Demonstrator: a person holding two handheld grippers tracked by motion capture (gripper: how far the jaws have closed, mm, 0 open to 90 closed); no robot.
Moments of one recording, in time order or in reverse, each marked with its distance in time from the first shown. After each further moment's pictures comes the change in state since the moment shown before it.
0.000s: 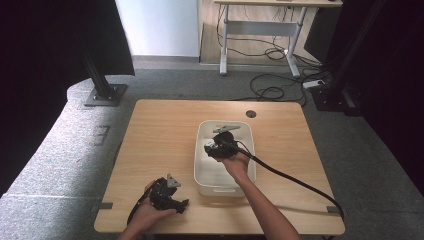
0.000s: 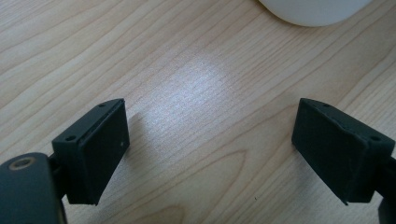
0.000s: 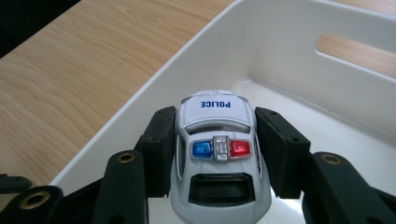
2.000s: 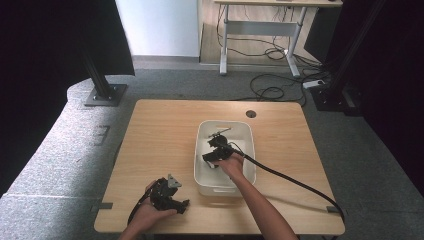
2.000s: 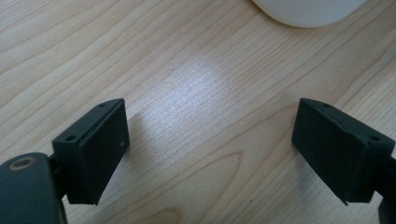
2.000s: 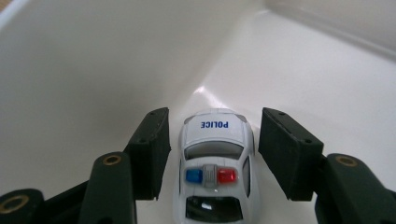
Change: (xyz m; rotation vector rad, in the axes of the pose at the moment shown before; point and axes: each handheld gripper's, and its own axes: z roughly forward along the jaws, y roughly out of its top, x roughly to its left) left arm -0.001 0.000 0.001 -0.002 -0.007 0.009; right arm -0.013 -0.016 0.057 0.216 0.032 0.033
